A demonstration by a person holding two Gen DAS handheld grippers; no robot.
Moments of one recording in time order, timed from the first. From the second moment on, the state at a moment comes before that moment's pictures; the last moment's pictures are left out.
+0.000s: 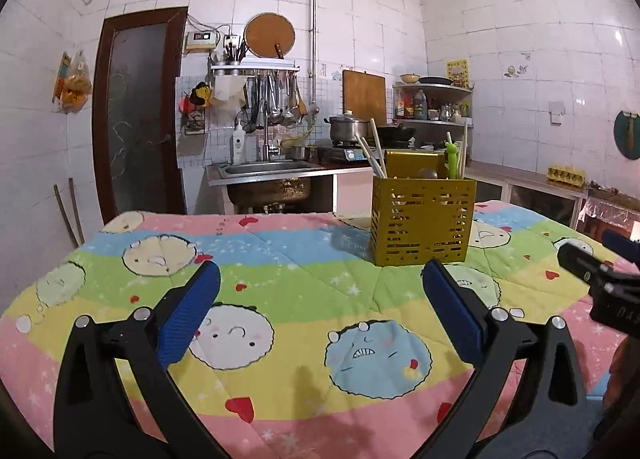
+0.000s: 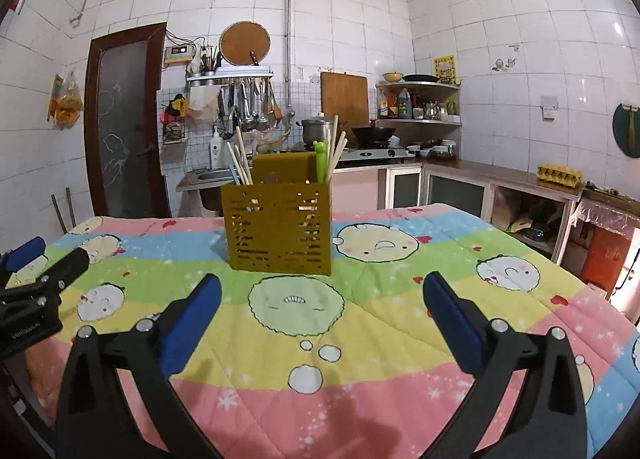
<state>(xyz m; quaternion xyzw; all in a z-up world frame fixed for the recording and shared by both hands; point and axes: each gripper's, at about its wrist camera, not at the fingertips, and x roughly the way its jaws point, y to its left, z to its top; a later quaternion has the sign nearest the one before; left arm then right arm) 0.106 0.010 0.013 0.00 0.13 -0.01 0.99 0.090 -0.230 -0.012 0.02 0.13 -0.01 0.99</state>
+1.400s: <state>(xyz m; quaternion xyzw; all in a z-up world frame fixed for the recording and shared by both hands) 0.094 0.001 0.005 0.01 0.11 -0.03 0.99 0.084 -0.233 -0.019 0.03 0.12 -0.03 0.99</state>
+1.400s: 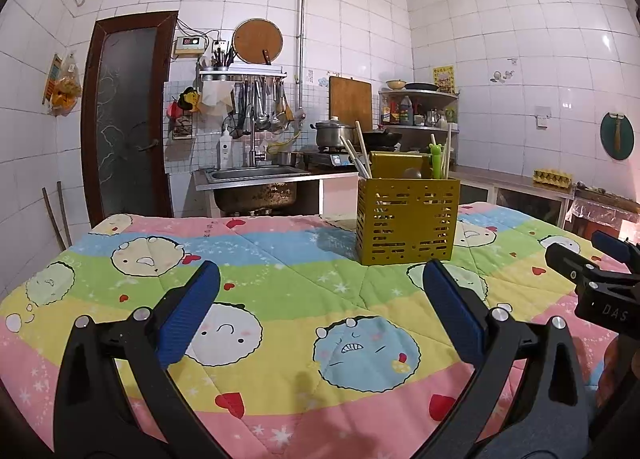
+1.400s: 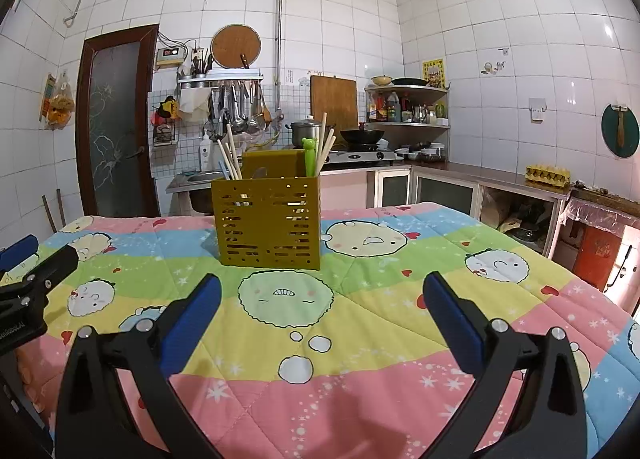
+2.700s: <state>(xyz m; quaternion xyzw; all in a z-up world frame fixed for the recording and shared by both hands) 0.091 -0.002 0.006 0.01 0.11 -0.04 0.99 0.080 -0.237 -0.019 0.02 0.12 -0.03 0.99</state>
